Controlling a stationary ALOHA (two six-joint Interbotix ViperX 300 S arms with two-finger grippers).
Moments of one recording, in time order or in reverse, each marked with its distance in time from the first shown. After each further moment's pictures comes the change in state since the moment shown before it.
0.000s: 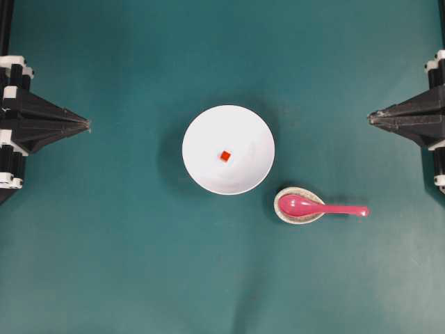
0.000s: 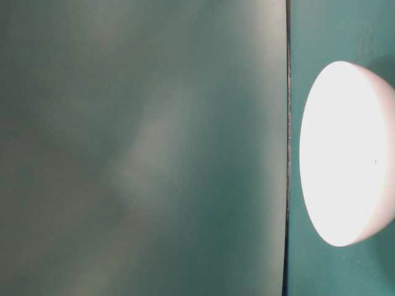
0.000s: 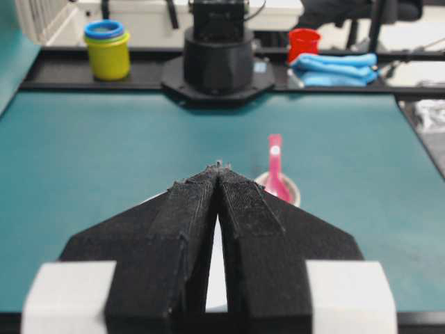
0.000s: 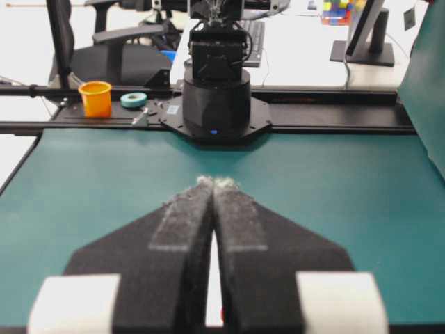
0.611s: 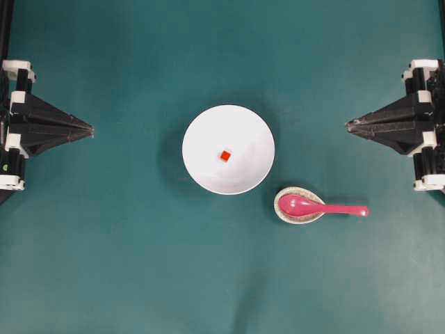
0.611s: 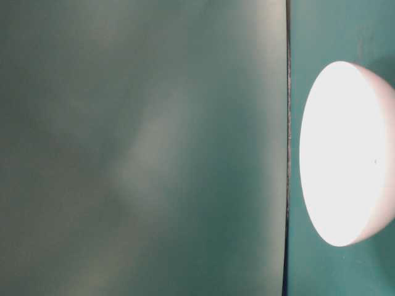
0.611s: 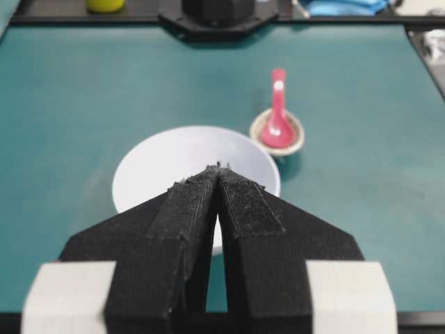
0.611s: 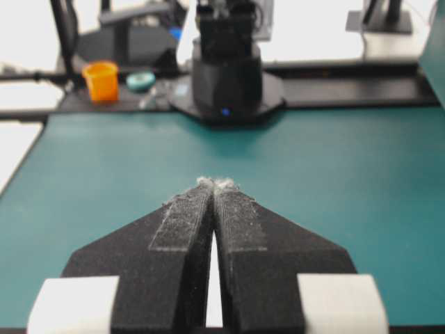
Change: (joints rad) left arm 0.000 0.000 -0.025 0.015 0.176 -0.003; right arm 0.018 0.141 -0.006 0.023 -0.110 0.043
